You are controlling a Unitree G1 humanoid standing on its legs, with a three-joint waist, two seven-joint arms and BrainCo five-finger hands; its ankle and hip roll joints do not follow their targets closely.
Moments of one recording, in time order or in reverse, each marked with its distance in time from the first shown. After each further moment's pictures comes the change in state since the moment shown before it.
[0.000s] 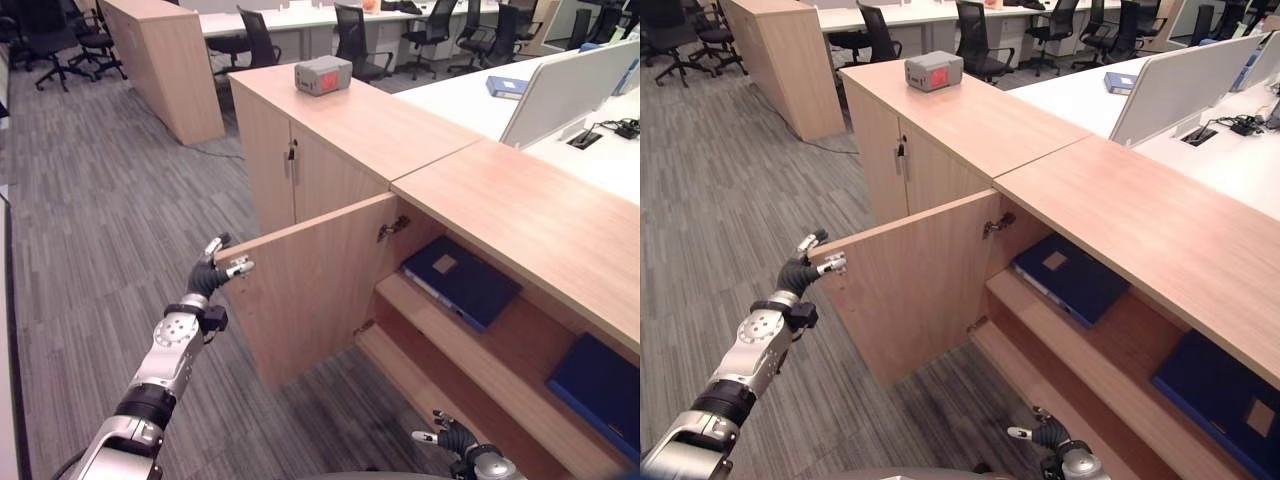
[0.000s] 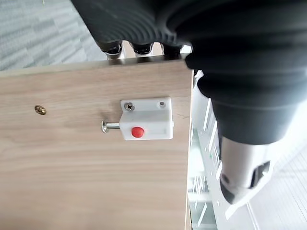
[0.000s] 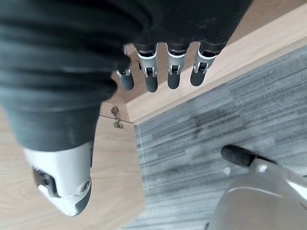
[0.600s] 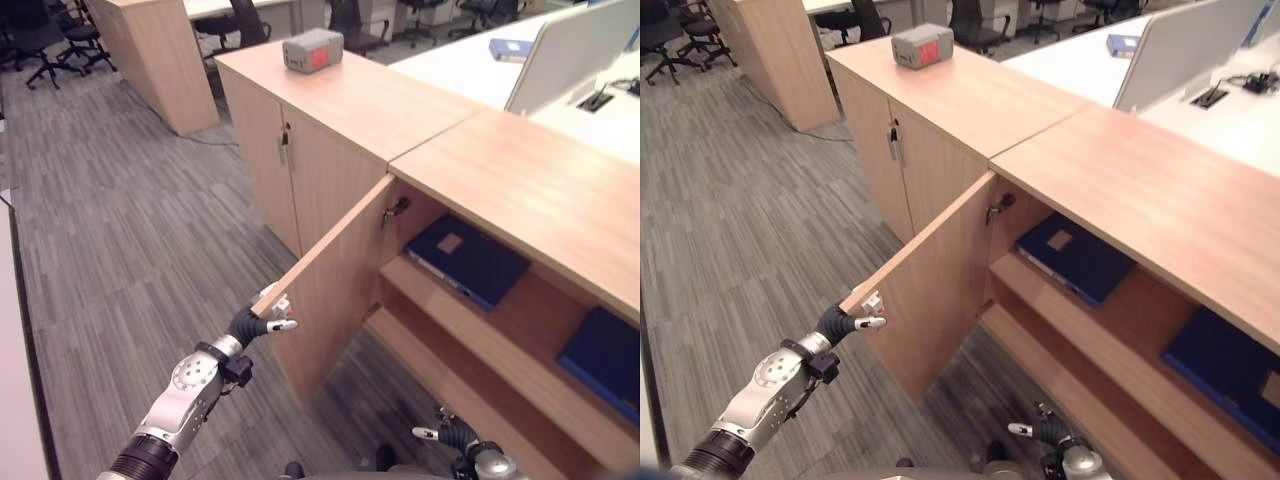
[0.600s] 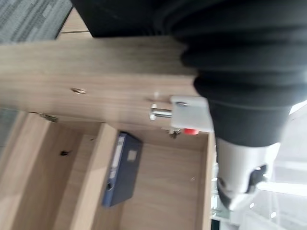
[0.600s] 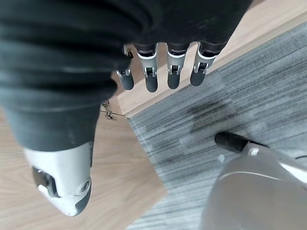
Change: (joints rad) left arm 0.201 0.051 -0.127 -0.323 -0.055 0.092 -0.216; right arm -0.049 -0.009 -0.036 -0.039 -0.041 0.005 -0.002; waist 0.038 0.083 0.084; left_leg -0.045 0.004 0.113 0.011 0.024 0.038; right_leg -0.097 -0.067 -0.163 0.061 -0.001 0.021
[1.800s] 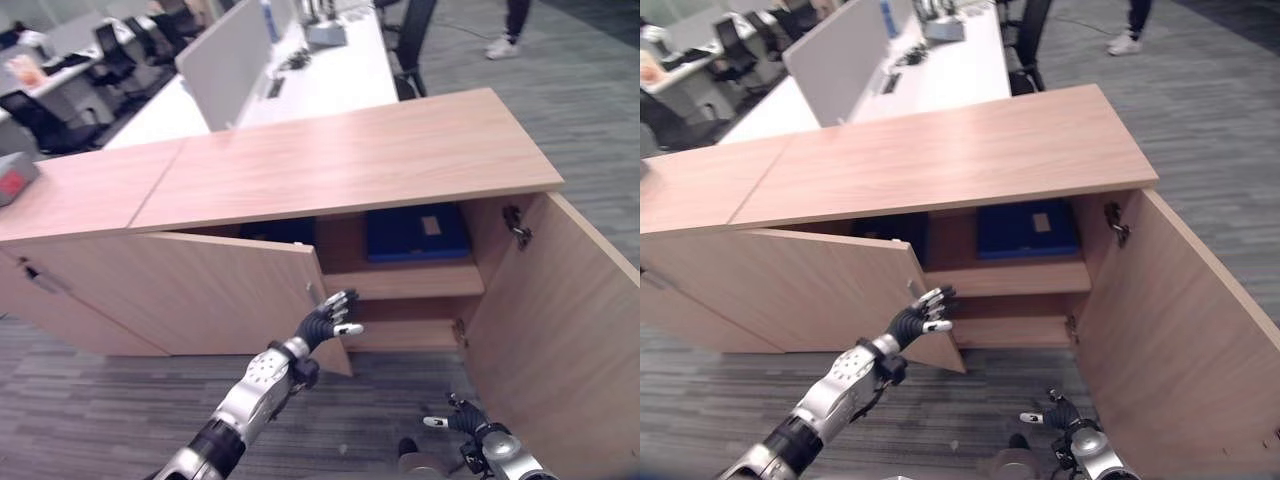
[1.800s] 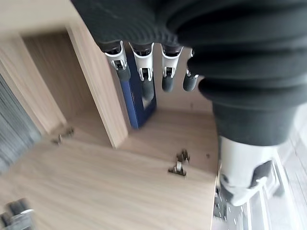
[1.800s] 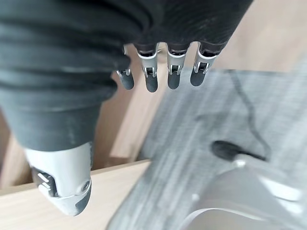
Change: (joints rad) left arm -0.216 -0.325 -0.187 0.259 0.062 0.038 0.108; right arm -0.054 -0.048 0.080 0.087 -0.029 0.022 -0.041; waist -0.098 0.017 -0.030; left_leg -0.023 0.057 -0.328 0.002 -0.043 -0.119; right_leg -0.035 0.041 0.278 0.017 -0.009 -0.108
